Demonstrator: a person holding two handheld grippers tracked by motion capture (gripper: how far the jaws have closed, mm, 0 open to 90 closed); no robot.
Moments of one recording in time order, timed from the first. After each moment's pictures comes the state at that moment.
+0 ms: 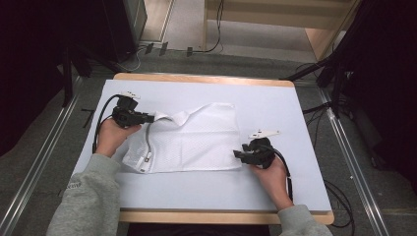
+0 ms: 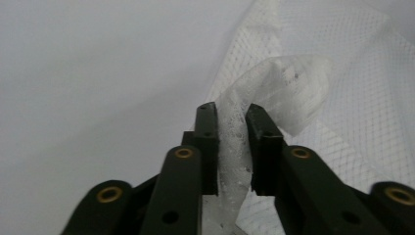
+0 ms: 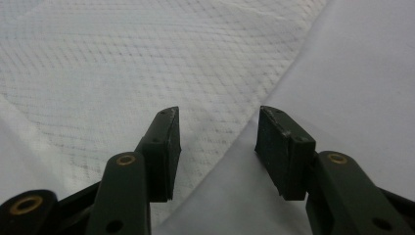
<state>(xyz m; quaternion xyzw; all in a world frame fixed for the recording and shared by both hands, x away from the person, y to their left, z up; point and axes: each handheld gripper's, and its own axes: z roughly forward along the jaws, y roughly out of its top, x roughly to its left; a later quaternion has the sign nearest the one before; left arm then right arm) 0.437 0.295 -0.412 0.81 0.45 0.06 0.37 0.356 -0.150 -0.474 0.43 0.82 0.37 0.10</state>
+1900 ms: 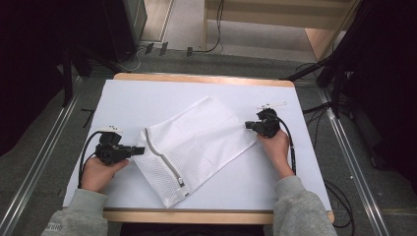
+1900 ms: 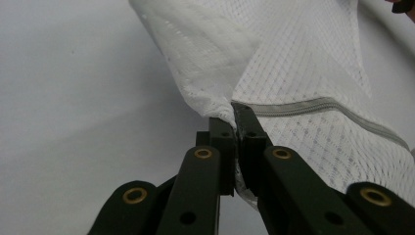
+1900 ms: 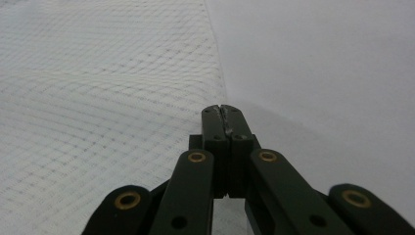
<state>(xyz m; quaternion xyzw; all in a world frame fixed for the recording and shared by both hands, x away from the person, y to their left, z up) 0.326 0.314 -0.433 0.78 0.48 0.01 0.40 0.458 -0.181 -0.468 0.48 0.79 0.37 0.08</state>
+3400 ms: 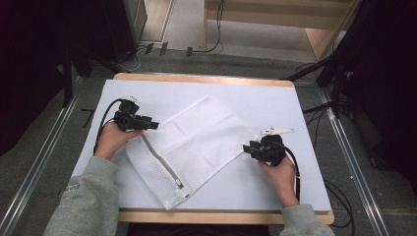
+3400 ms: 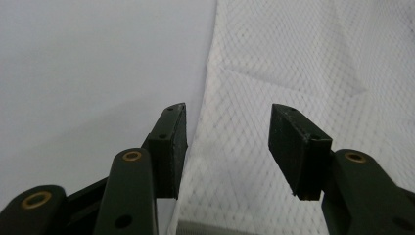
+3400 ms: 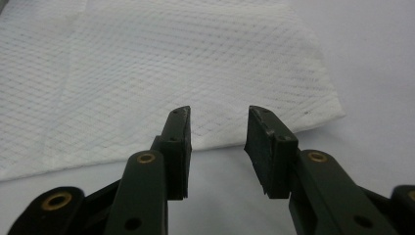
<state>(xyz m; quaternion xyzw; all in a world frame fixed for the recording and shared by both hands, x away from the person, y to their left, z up) 0.444 0.286 -0.431 0.83 0.43 0.04 0.35 0.356 -0.180 -0.458 0.46 0.79 0.39 0.10</state>
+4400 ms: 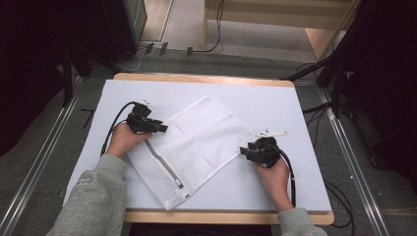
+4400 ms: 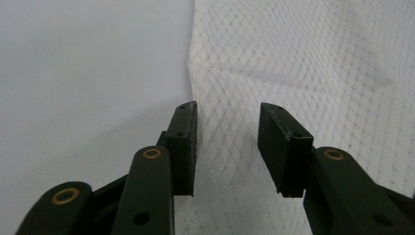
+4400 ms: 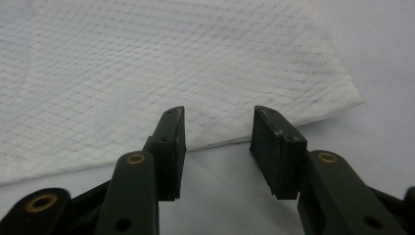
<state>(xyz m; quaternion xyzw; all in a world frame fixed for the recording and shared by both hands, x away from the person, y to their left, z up) 0.449 0.264 -0.453 0.85 0.40 0.03 0.34 0.359 -0.167 -0.476 0.47 0.79 0.38 0.12</state>
